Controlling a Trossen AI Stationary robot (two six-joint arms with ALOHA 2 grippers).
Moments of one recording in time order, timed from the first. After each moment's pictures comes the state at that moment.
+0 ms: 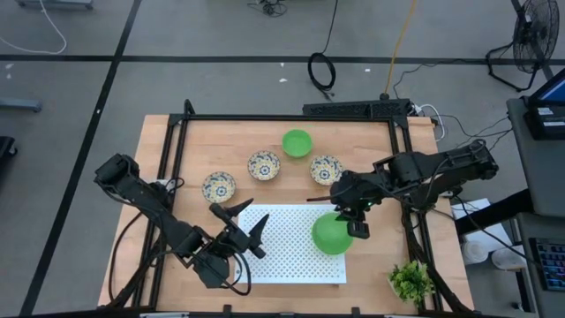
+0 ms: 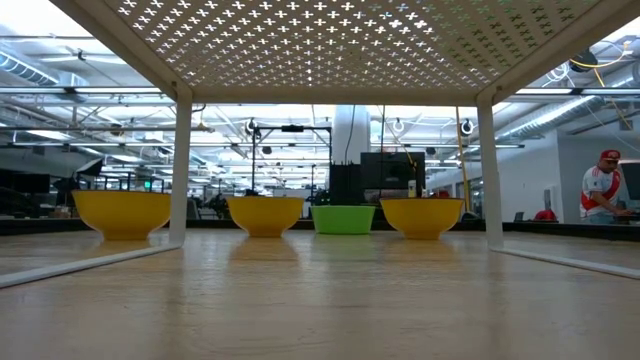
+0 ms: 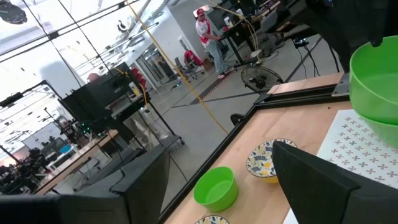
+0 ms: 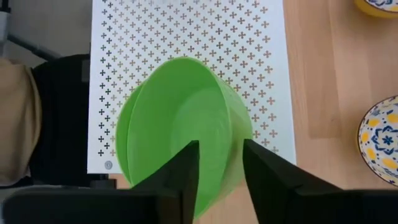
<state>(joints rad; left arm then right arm) -0.70 1.65 1.23 0.04 -1.52 0.12 0.27 1.41 1.56 -1.16 -0.08 0.38</state>
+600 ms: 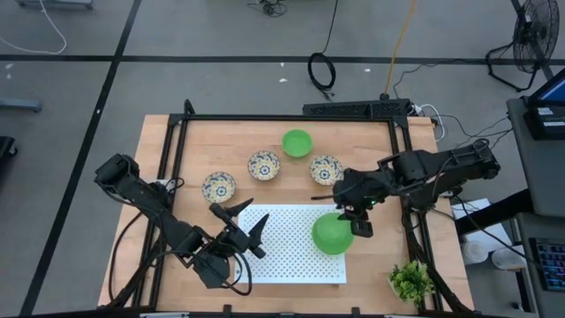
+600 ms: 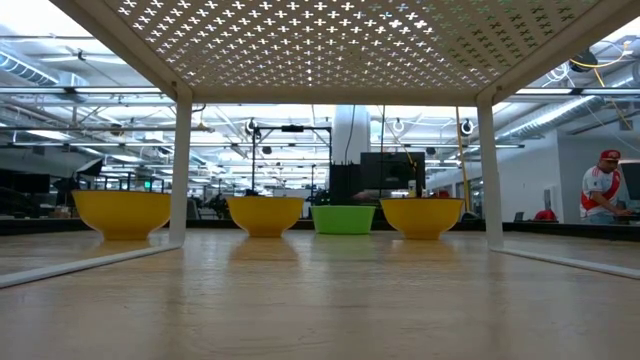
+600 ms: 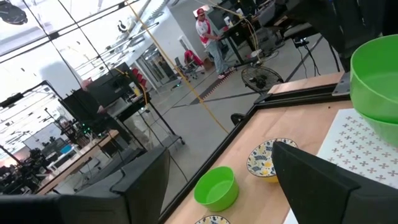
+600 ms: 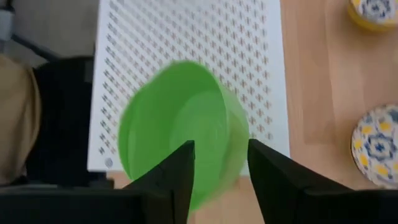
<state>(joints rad) -0.70 1.65 1.23 0.03 -1.52 0.11 0.27 1.39 1.56 -1.17 -0.08 0.35</state>
